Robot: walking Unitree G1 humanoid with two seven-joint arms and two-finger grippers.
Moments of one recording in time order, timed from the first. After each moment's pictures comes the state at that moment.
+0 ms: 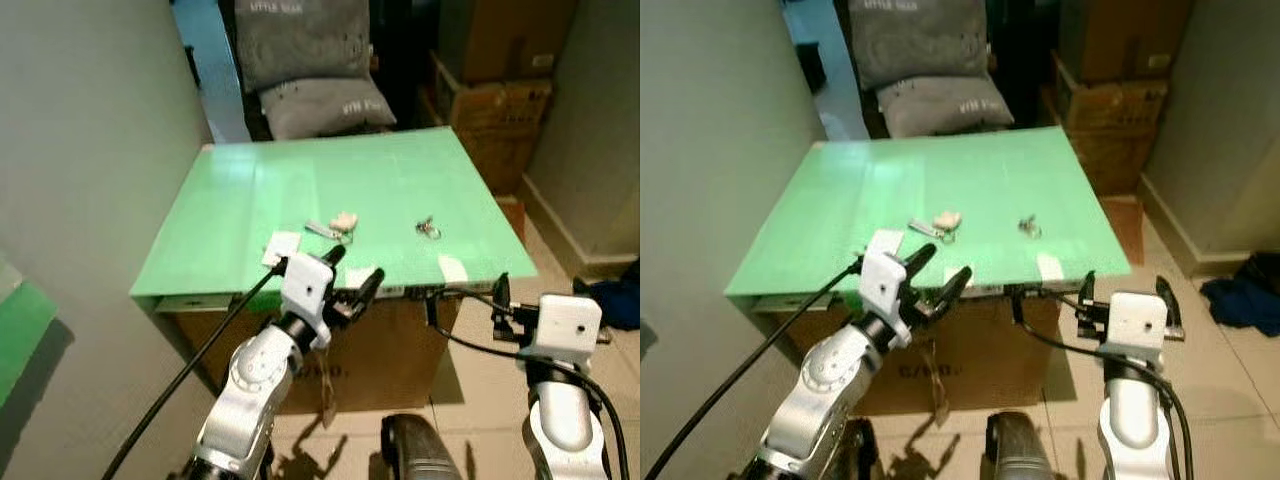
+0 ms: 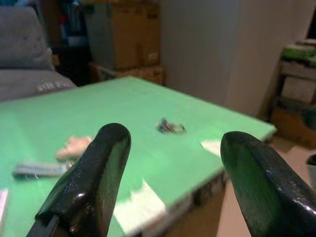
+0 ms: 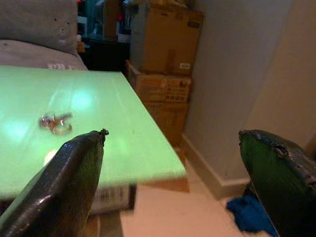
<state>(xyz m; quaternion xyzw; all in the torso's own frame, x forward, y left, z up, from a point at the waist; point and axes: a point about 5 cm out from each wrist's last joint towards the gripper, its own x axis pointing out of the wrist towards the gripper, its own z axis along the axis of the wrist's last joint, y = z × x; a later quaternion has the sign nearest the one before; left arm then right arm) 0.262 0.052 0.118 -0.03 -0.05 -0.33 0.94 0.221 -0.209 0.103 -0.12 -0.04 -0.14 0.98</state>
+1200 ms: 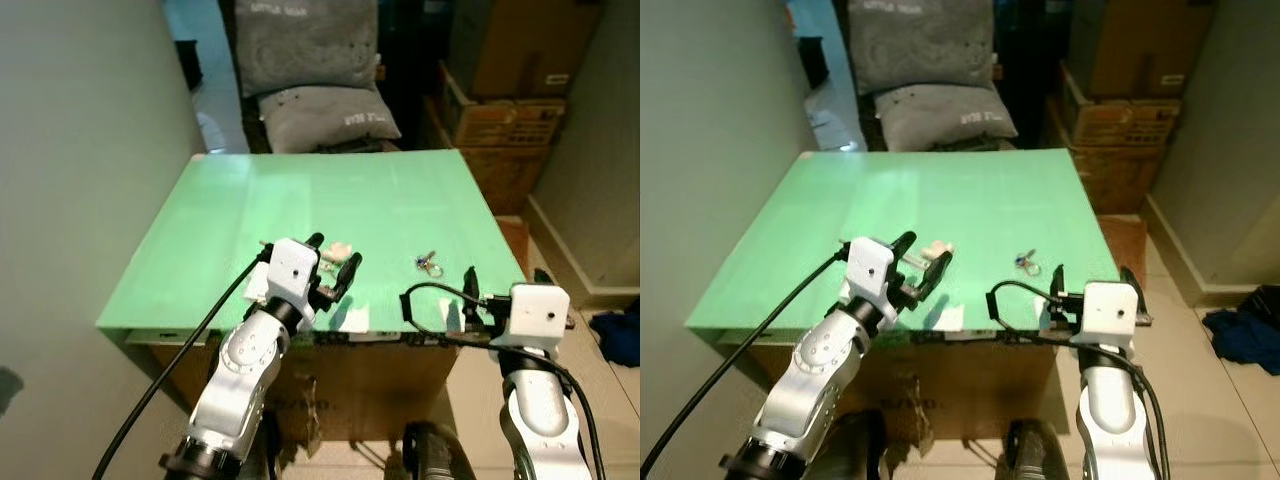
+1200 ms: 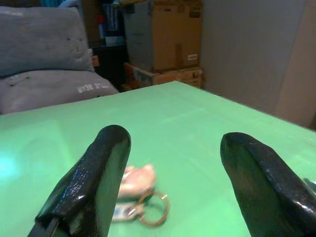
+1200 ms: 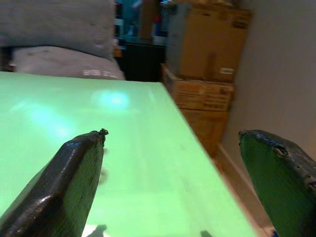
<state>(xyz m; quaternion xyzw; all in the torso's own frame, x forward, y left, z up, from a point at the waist) 0.279 0.070 0.116 -0.01 -0.04 -0.28 0.96 0.233 -0.189 0.103 -0.08 -0.03 -0.08 0.99</state>
